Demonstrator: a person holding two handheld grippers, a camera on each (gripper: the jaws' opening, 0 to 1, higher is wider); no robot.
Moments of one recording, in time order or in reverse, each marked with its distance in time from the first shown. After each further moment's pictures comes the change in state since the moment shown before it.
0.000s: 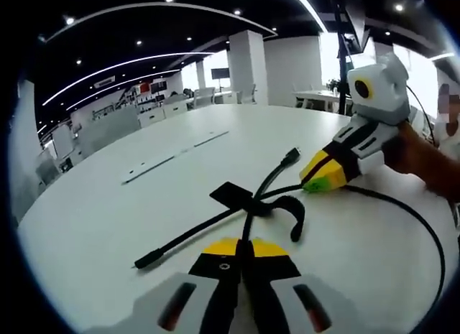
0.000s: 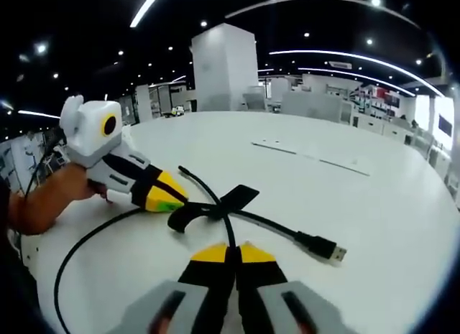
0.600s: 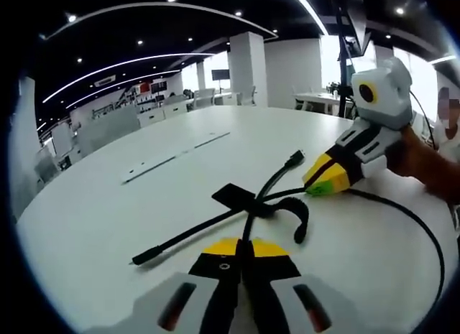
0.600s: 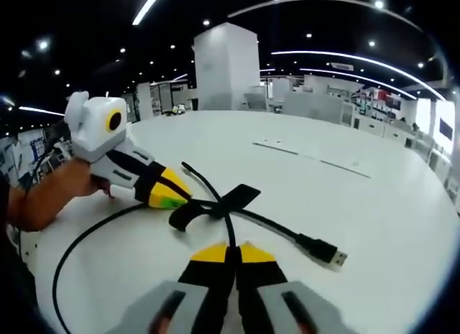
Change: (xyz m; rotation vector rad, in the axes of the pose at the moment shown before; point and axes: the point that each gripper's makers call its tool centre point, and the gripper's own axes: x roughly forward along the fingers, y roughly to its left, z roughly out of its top) left arm -0.001 0.003 0.001 -0.014 -0.015 -0.008; right arm 0.000 0.001 -0.001 -0.019 0.006 -0.001
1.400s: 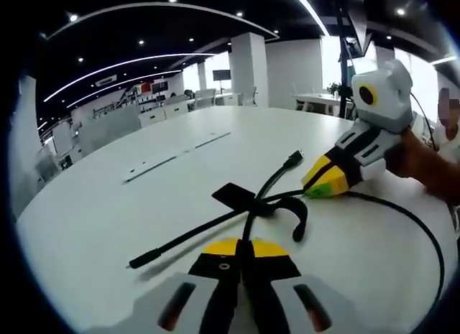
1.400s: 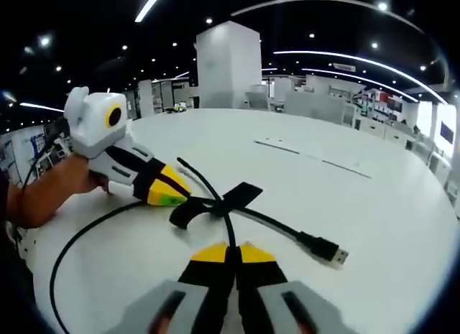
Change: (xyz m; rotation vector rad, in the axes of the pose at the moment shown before) left arm -0.003 -0.001 -0.001 -0.003 0.000 0.006; right arm 0.002 0.001 -0.002 -0.015 0.008 0.000
